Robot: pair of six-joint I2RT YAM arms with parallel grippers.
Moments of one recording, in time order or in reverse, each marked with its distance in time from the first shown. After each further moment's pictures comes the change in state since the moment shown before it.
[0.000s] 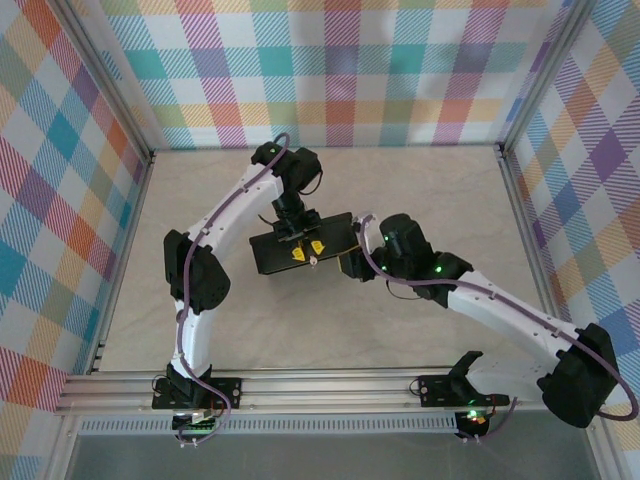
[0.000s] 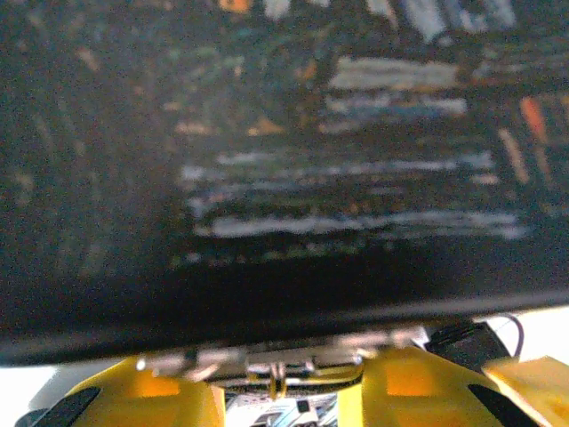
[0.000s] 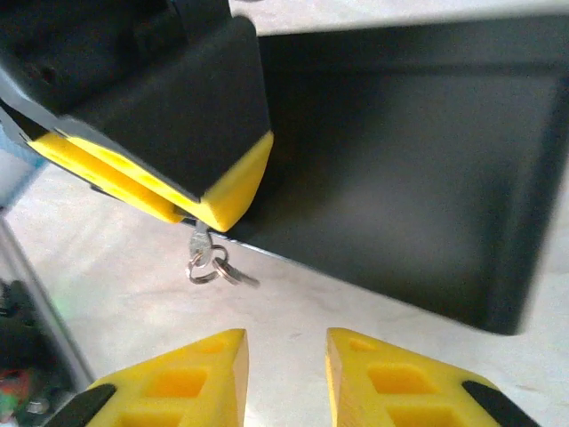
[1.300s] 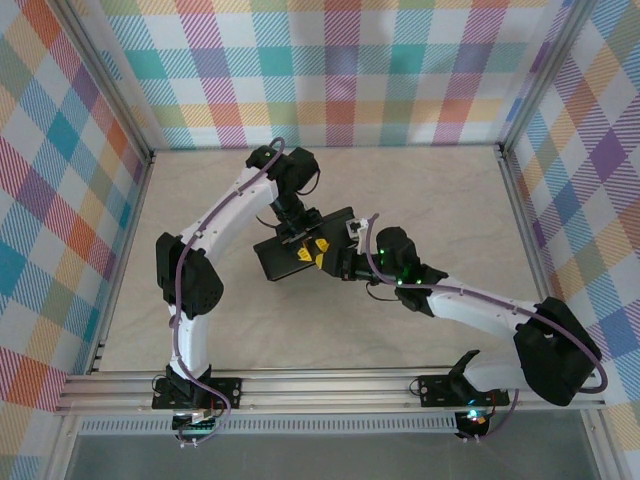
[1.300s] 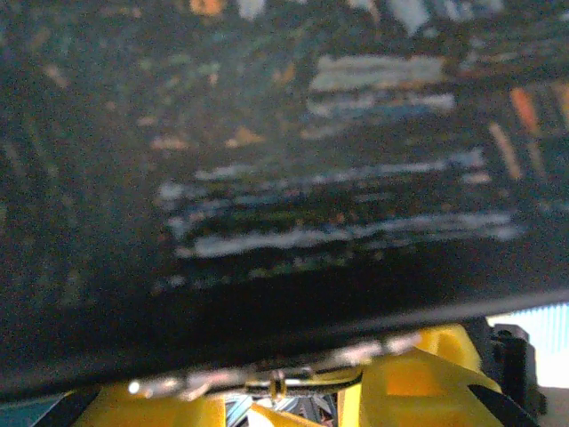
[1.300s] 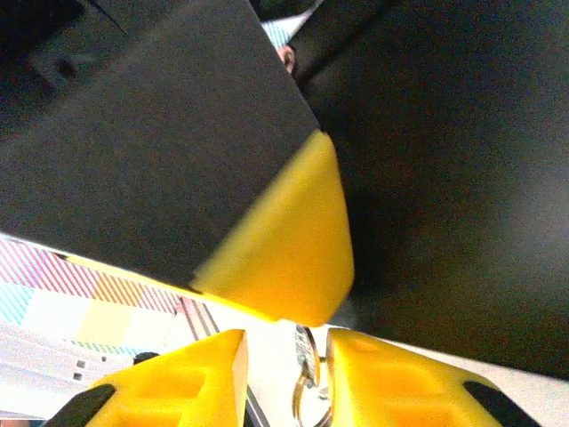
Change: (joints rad) left arm 0.005 -0.063 -0.092 0.114 0.089 -0.083; right arm 0.005 0.140 -0.193 0.608 -0.196 0.479
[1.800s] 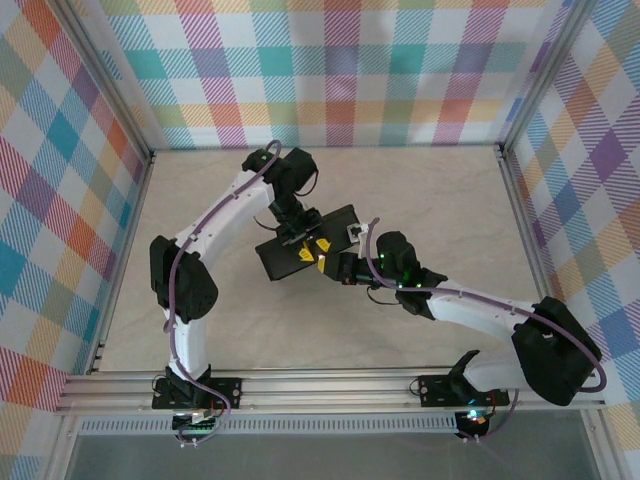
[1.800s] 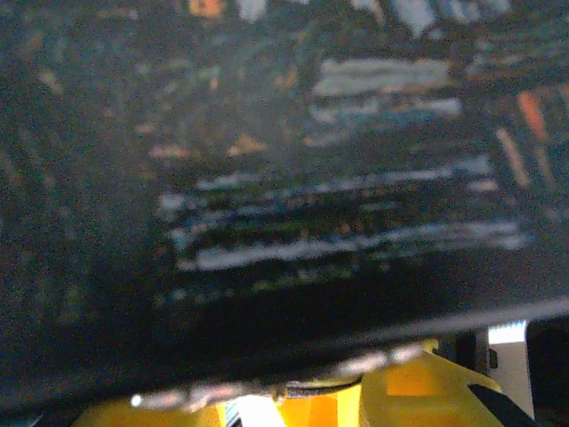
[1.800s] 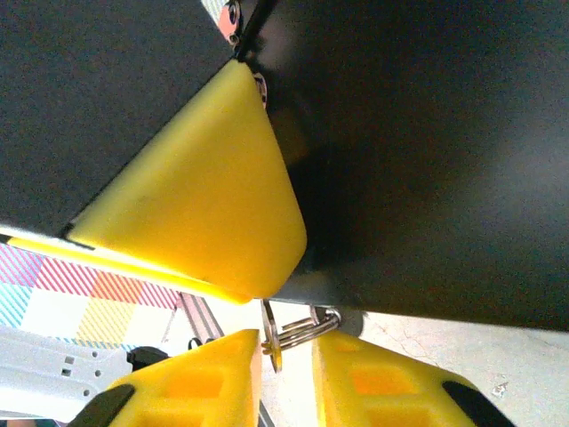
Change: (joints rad) left arm 0.000 -0.048 -0.070 0.072 0.025 -0.020; right arm 0.000 0.000 -0.032 0.023 0.007 0.030
